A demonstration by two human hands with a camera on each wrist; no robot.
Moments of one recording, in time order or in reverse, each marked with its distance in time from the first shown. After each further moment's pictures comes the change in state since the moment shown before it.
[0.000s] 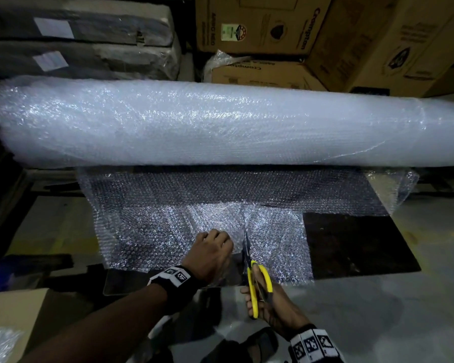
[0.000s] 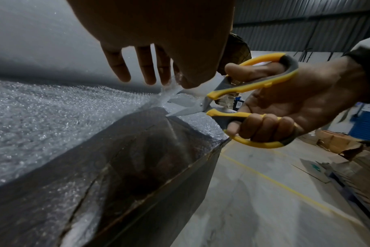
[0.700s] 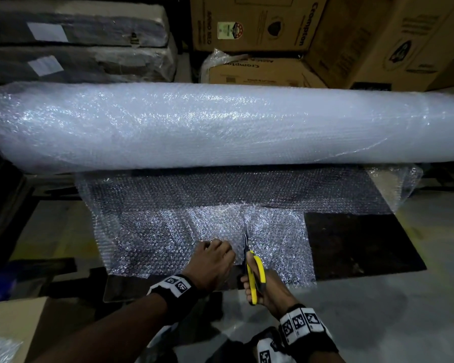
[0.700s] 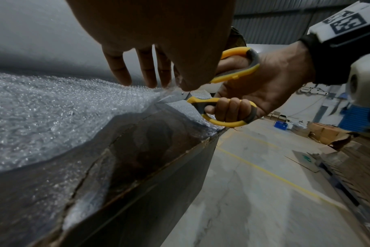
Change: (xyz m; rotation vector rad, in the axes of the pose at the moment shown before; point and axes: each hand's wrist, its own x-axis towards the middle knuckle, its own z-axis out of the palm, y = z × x) left_hand -0.004 0.006 0.009 0.031 -0.010 0.031; right_hand 0.035 -0.024 0.012 -0.117 0.169 0.010
